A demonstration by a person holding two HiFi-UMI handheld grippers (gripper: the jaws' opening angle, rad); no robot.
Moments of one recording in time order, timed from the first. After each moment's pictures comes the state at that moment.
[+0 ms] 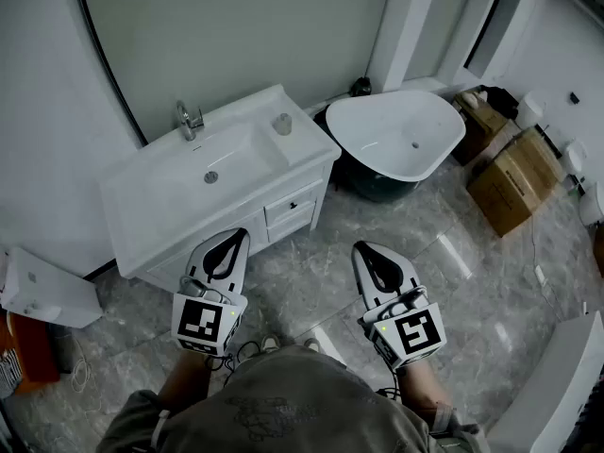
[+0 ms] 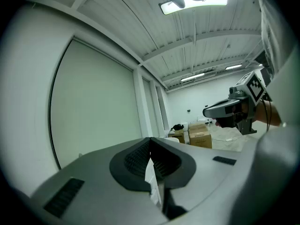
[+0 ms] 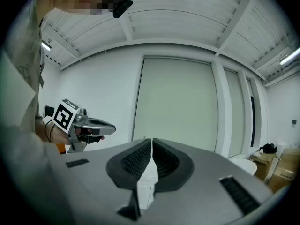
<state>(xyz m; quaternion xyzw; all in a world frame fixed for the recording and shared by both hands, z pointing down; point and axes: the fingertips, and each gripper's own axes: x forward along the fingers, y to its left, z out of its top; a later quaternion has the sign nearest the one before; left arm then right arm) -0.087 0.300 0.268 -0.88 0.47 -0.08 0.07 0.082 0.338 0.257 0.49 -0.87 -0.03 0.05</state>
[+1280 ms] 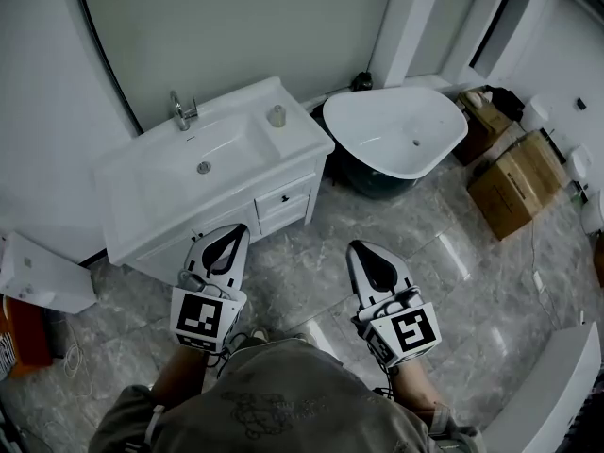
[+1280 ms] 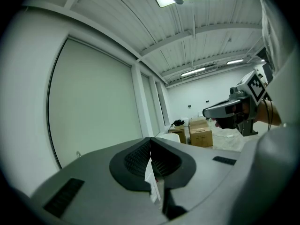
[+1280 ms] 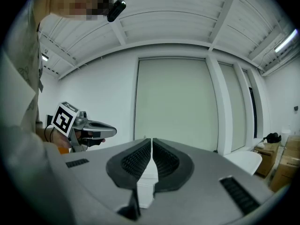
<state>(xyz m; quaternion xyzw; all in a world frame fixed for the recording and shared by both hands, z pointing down) -0.036 0.304 0.278 -0.87 0.48 -0.11 0.07 0.129 0.337 0.277 0.48 -0.88 0.01 0.02</state>
